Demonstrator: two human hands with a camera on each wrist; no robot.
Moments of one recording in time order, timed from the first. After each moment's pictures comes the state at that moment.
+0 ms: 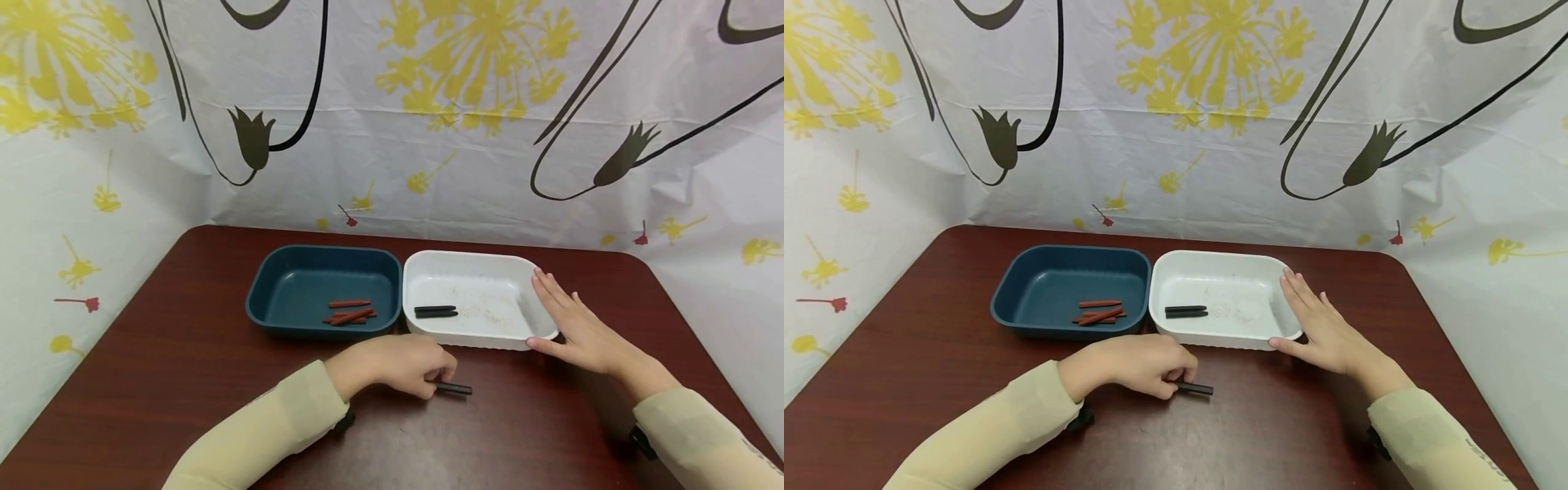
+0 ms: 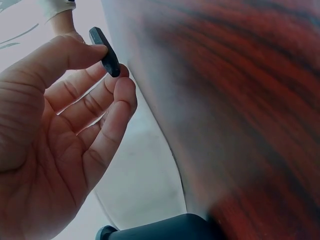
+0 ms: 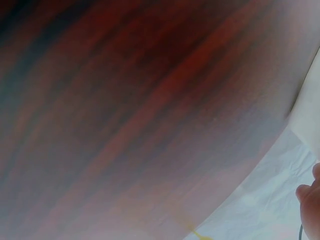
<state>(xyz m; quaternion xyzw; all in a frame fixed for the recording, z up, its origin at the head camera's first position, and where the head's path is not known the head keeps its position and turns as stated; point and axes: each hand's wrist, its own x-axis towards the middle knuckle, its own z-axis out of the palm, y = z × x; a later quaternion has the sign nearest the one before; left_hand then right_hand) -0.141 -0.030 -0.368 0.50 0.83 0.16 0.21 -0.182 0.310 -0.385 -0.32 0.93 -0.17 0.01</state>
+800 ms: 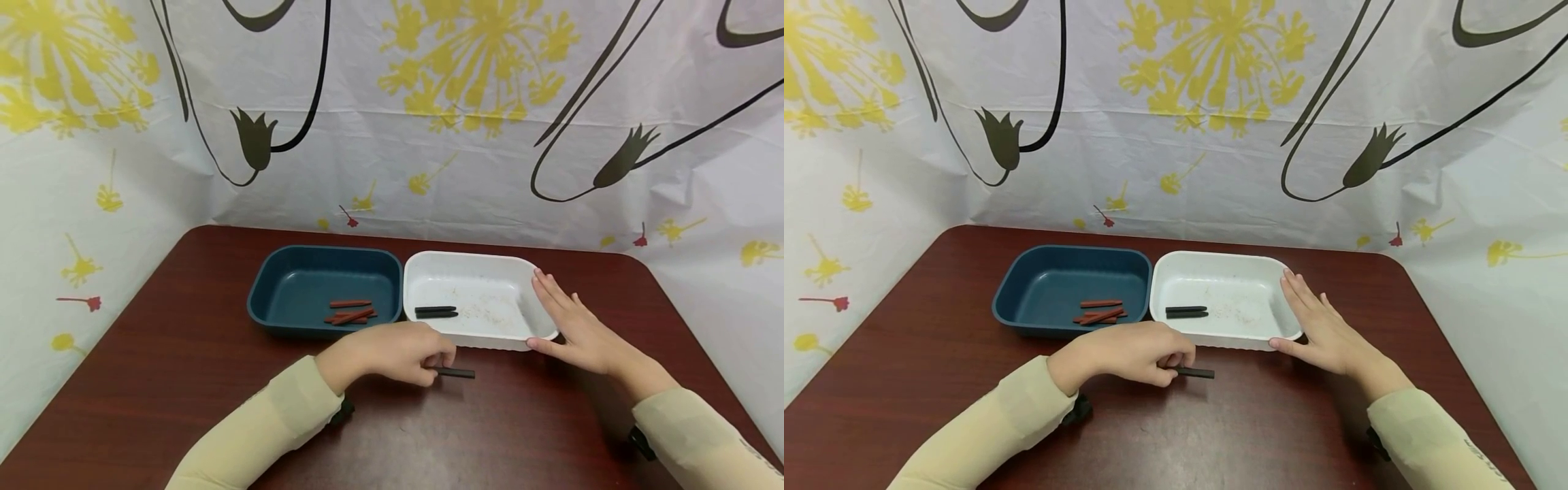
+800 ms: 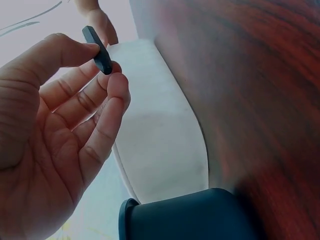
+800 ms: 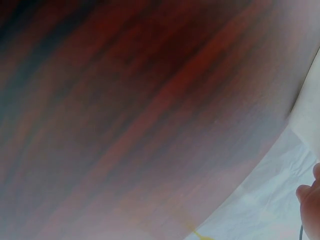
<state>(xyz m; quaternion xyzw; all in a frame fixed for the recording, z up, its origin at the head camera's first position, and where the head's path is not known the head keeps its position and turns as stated) -0.143 -0.041 -0.348 0.48 0.83 0.21 0.20 -0.182 0.310 -0.385 -0.32 0.93 -0.17 0.02</state>
